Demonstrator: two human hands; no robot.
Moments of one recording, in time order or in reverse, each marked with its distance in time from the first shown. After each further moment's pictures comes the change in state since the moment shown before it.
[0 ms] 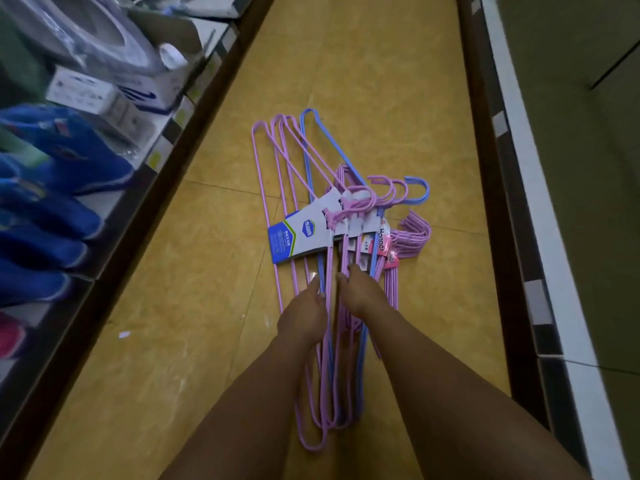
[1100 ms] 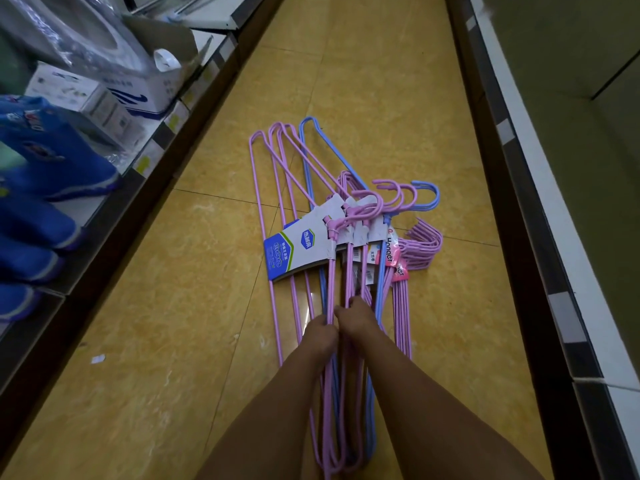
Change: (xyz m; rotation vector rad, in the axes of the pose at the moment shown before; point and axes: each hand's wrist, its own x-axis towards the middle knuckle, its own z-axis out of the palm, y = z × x) left_hand 0.046 -0.012 0.062 -0.729 -0.125 -0.343; right_hand 0.050 0.026 0.065 0.341 0.007 0.203
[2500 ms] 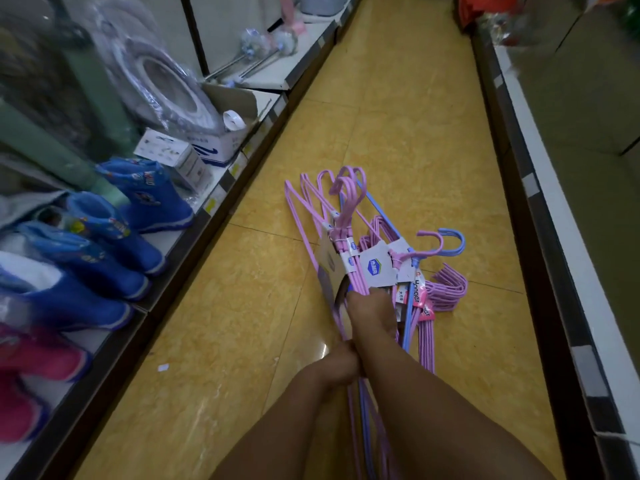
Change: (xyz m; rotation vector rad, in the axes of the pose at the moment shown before) left_hand -0.087 0.053 -0.062 0.118 -0.332 0.139; right_hand -0.086 -0.117 -0.026 0.269 0.321 0.039
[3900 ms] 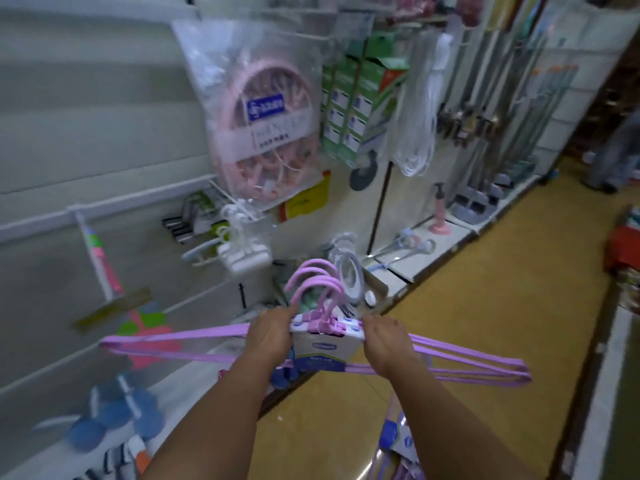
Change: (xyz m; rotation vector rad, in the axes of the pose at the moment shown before) left_hand -0.613 0.364 -0.117 0.664 1.250 0.066; right_hand -0.417 -0.420 -0.319 -1.162 -0.234 -1.512
